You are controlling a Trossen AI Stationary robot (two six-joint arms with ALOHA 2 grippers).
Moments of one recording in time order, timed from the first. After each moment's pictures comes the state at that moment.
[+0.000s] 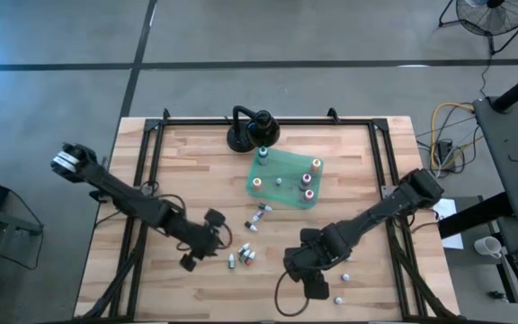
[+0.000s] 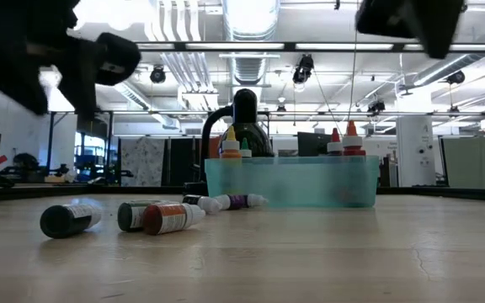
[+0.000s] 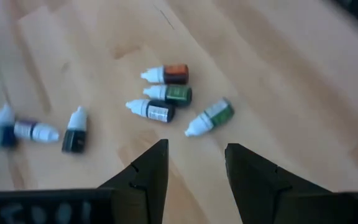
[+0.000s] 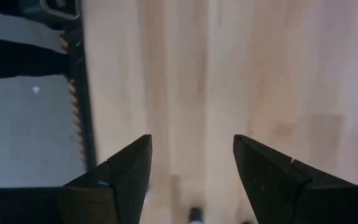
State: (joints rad) left arm -0.49 1.32 0.74 -0.27 -0.07 0.17; right arm 0.53 1.87 1.60 -1.04 -0.13 0.61
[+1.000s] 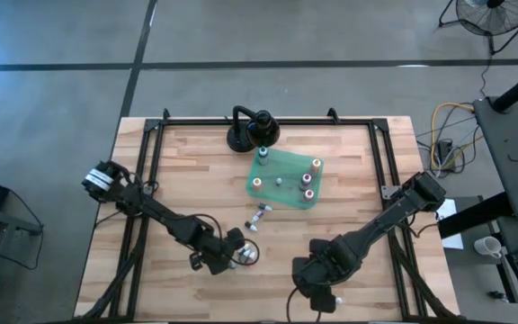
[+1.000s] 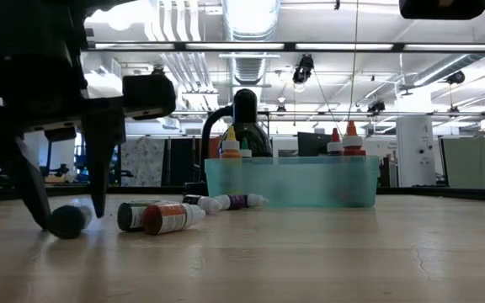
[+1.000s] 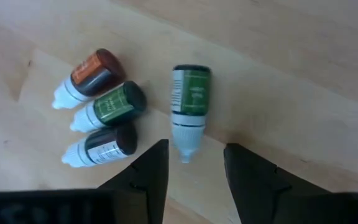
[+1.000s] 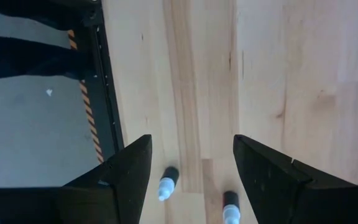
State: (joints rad) left arm -0.47 1.69 0.91 -0.31 -0.02 0.70; right arm 0.61 1.87 1.60 -1.04 -0.13 0.76
